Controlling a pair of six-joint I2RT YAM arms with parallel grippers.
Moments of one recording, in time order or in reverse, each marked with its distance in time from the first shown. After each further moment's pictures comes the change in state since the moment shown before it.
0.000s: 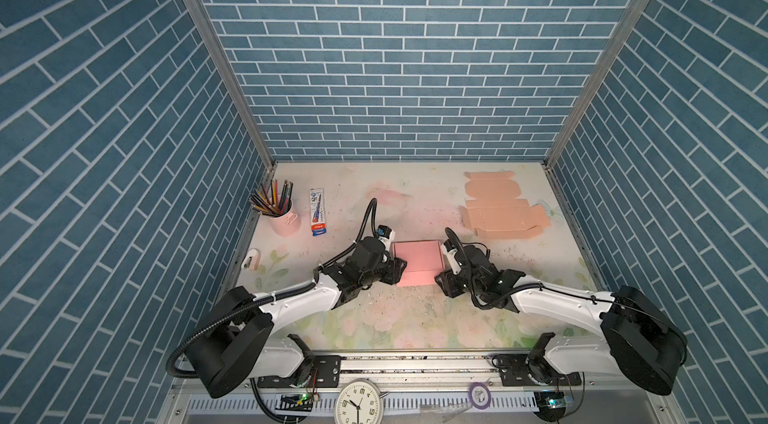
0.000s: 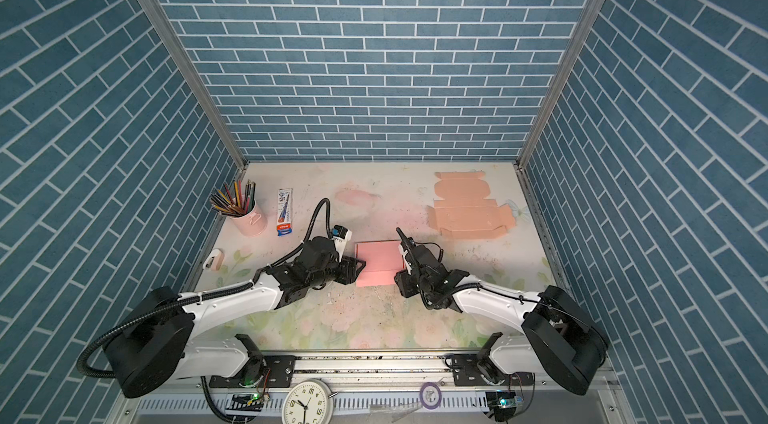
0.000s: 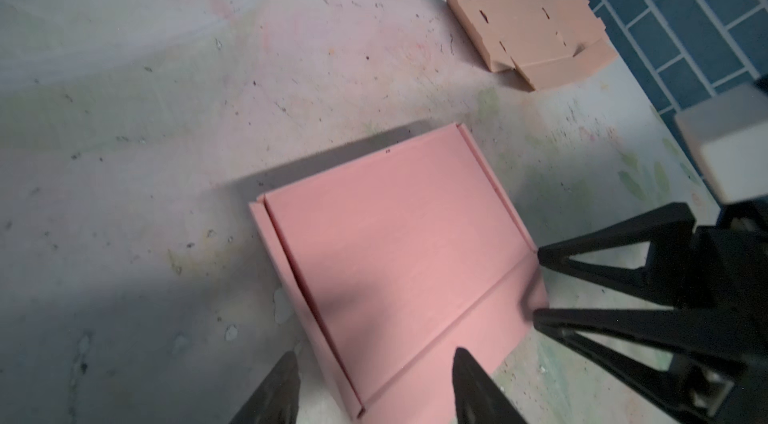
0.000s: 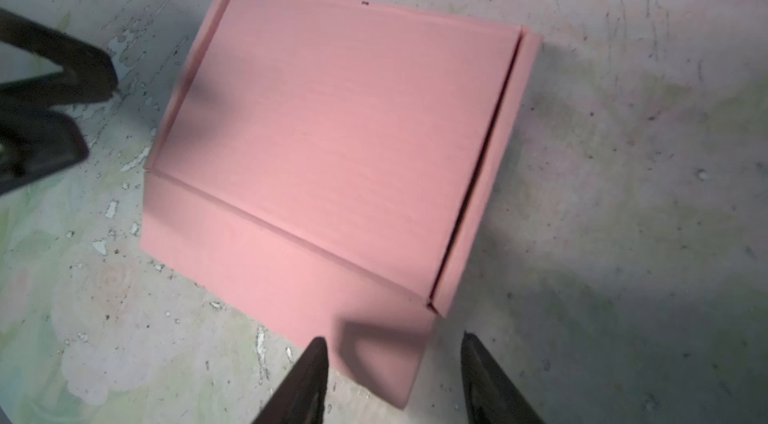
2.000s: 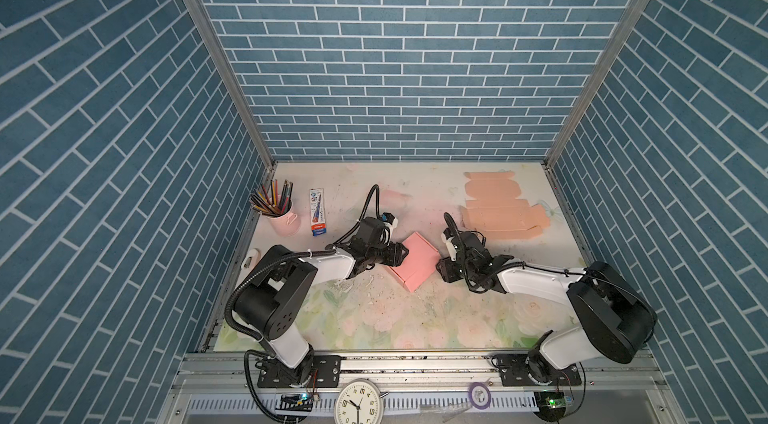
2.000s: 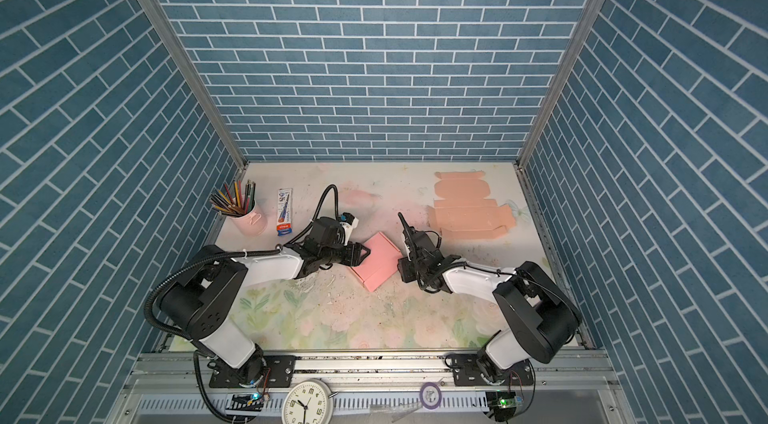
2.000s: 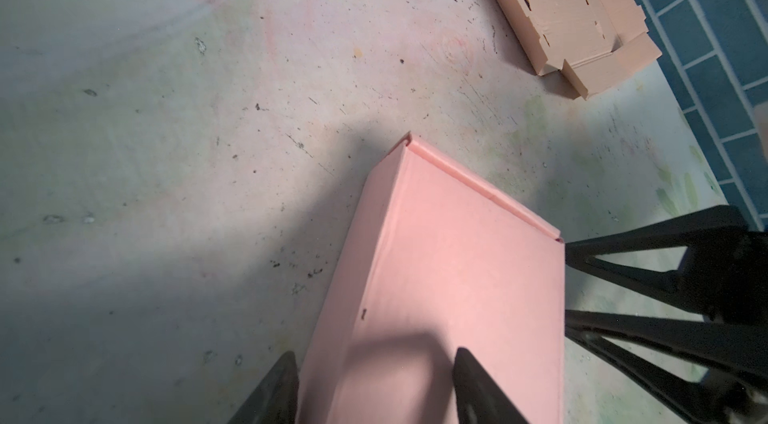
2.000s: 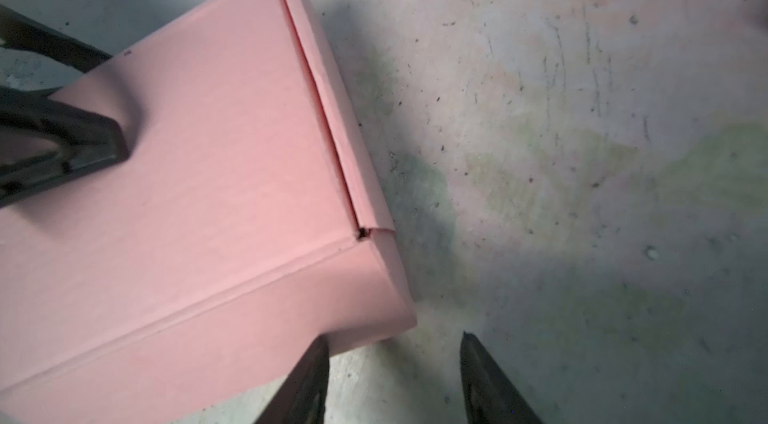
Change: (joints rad) left arm 0.144 0.306 0.129 0.084 0.218 0.074; right arm -0.119 0.198 0.105 0.043 -0.014 -0.066
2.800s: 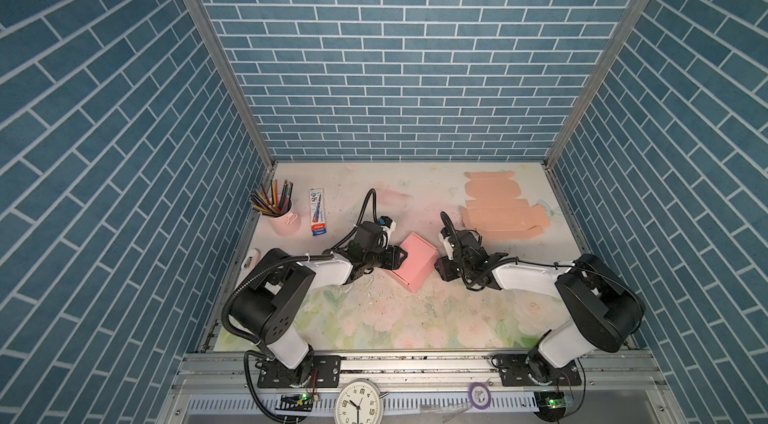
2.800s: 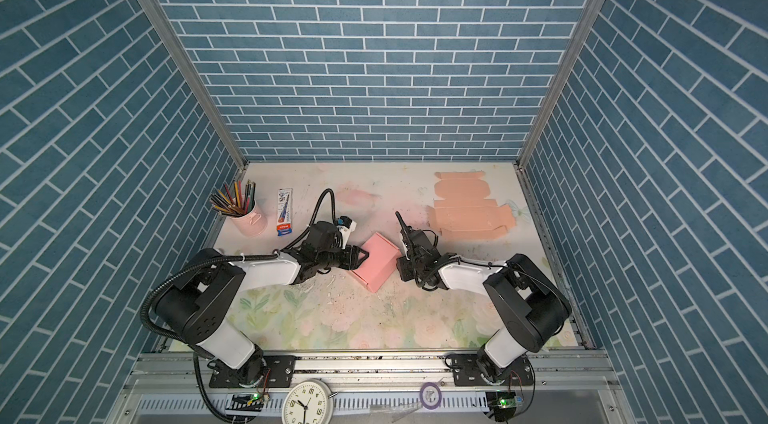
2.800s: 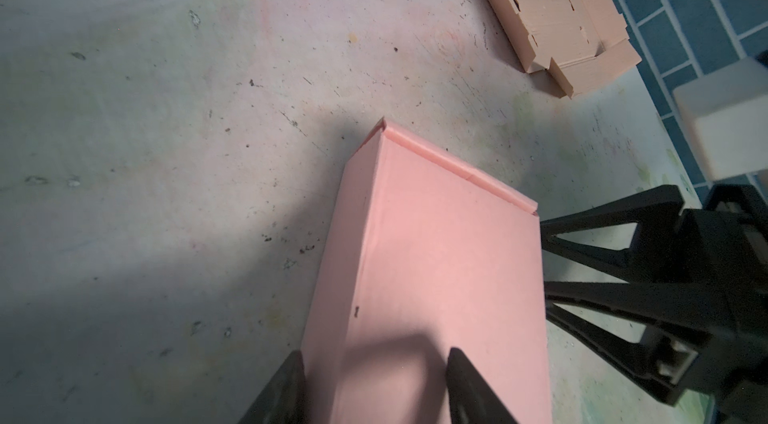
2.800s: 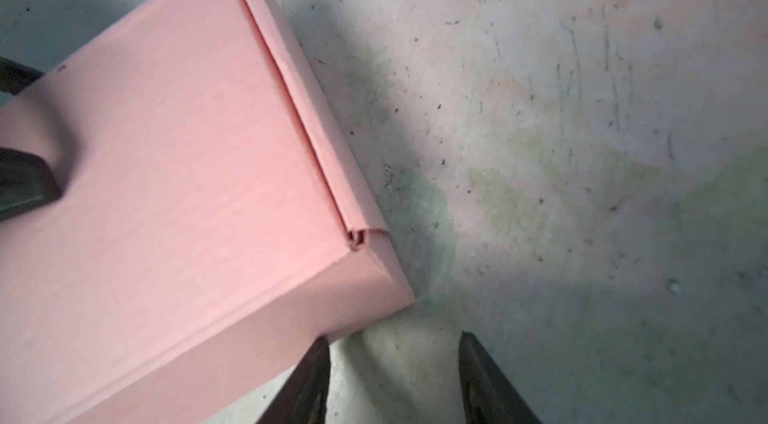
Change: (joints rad) left arm -0.008 -0.026 -0.056 0.051 0.016 -0.039; right arm -0.002 0.063 0.022 0.026 0.004 -0.017
